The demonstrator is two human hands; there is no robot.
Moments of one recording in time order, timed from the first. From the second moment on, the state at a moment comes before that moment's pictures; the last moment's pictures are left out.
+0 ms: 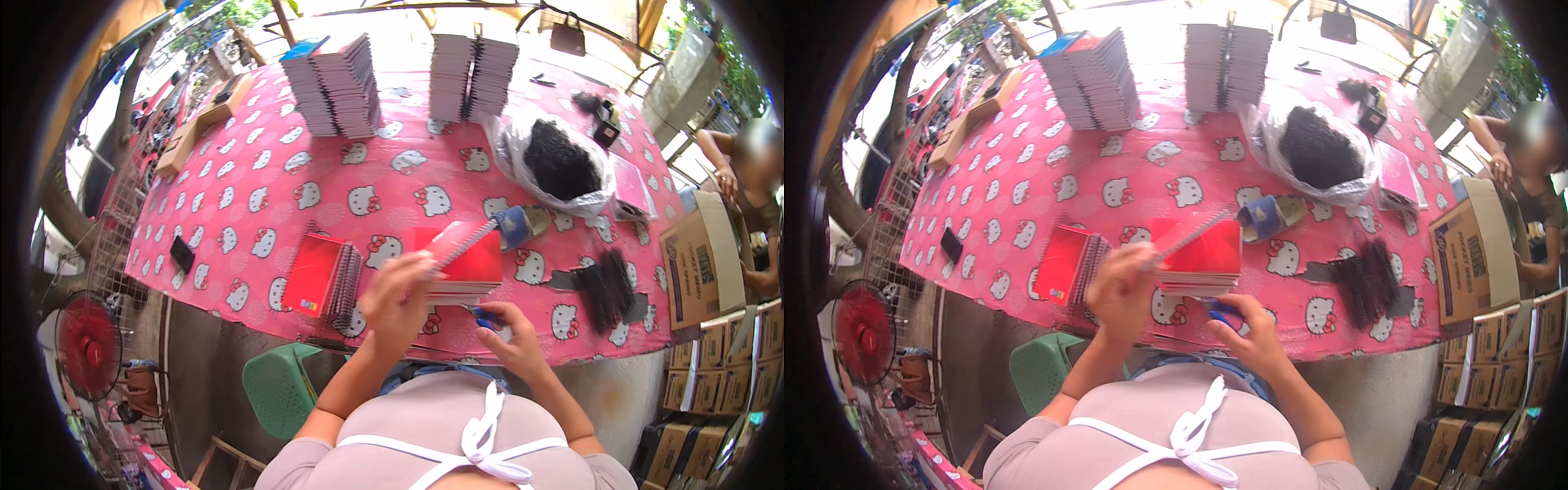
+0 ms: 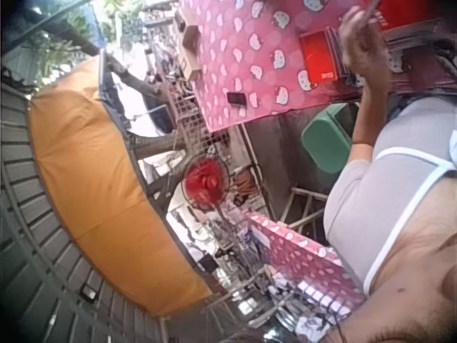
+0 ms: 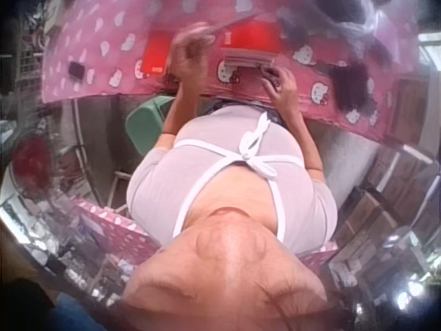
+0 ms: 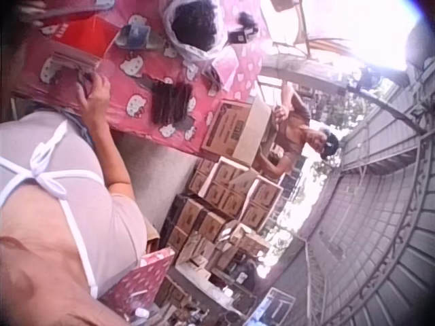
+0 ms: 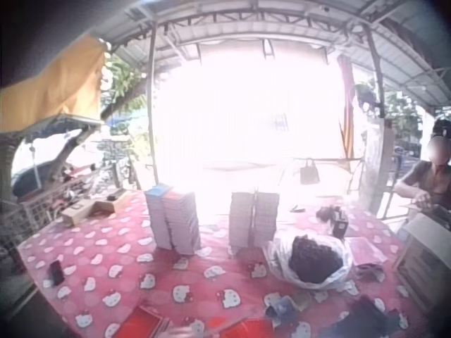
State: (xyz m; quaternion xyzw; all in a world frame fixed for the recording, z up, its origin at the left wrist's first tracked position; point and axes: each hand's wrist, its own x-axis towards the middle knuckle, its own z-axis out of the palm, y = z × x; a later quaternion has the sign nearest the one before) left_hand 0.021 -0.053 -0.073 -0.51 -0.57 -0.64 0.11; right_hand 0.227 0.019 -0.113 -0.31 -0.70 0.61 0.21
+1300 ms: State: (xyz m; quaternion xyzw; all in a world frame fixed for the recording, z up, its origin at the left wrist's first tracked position) left_hand 0.011 0.017 -0.030 -0.67 -0.61 -0.43 -0.04; right_hand 0.212 0.096 -0.047 -0.25 -0.80 0.36 0.40
